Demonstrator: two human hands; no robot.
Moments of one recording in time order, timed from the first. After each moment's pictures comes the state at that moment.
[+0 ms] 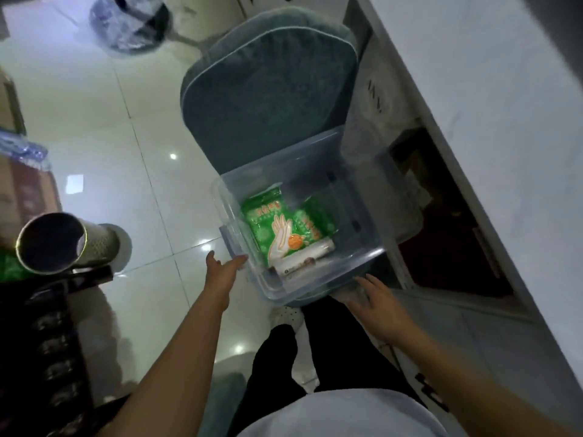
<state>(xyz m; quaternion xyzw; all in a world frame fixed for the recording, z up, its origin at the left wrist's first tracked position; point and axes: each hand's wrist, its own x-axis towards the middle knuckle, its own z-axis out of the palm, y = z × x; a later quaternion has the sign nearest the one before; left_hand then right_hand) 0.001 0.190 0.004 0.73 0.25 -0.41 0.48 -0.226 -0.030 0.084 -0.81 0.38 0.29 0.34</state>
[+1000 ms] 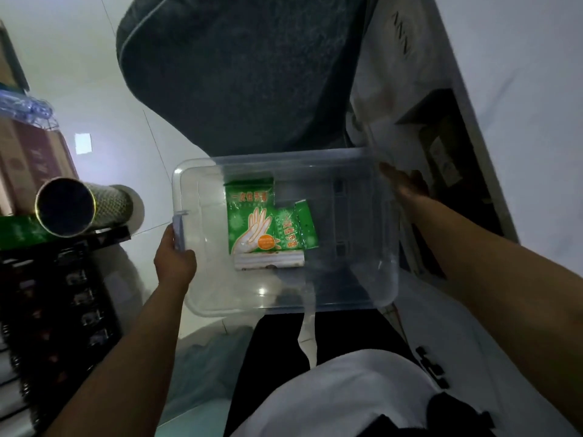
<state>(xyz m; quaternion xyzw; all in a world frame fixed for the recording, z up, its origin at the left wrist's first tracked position) 0.033 0.204 -0.007 0.91 0.17 -0.25 0.29 -0.096 -0.231 -0.016 -0.58 0.65 0.15 0.47</state>
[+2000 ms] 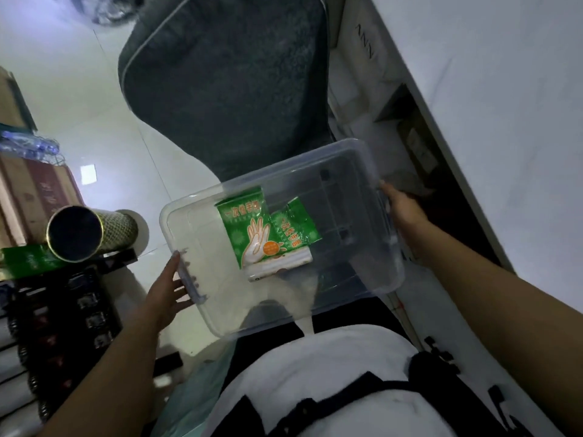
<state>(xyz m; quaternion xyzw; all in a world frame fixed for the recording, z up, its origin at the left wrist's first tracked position) 0.016 0.258 0.026 0.70 0.34 -0.45 0.45 -0.177 -0.189 0.027 -0.48 0.61 0.07 0.62</state>
